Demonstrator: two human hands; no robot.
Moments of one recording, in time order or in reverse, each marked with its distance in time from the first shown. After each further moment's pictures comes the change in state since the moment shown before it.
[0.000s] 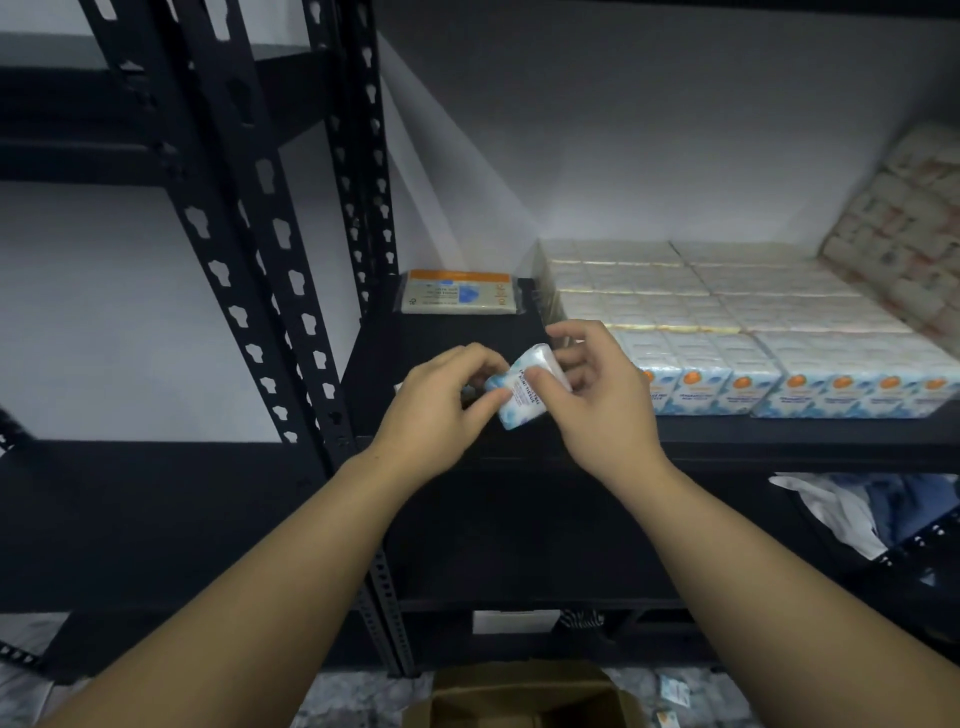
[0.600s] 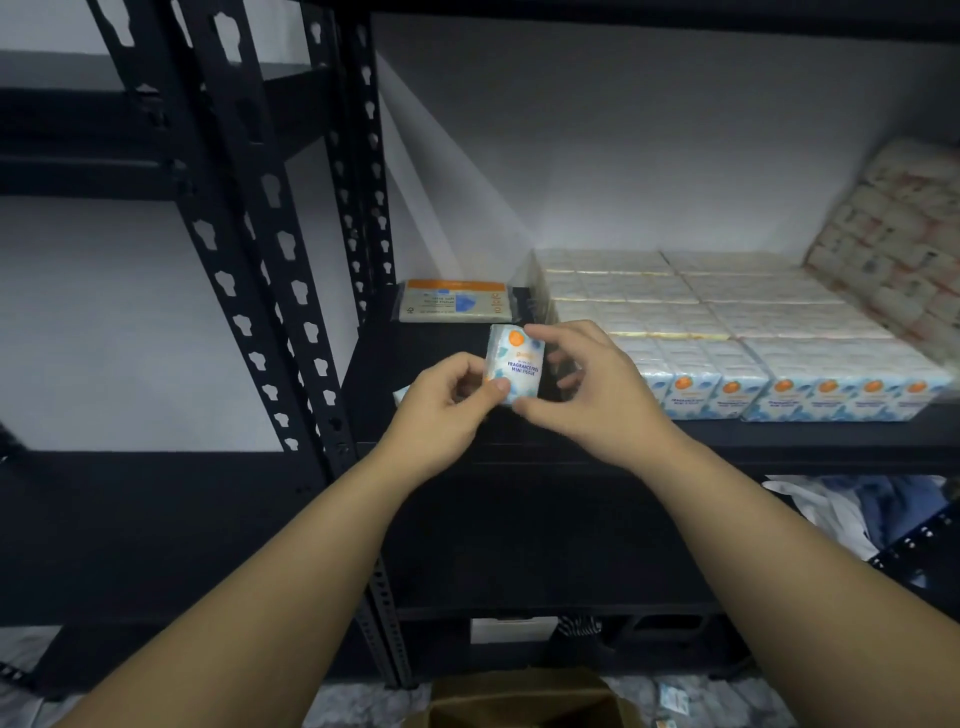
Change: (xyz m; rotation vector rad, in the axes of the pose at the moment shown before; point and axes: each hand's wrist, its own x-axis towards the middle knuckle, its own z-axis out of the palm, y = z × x) left_hand 0.001 0.007 0.003 -0.465 -0.028 -0.285; right_hand 0.021 -0.001 -0.018 -0.272 -0.243 -0.129
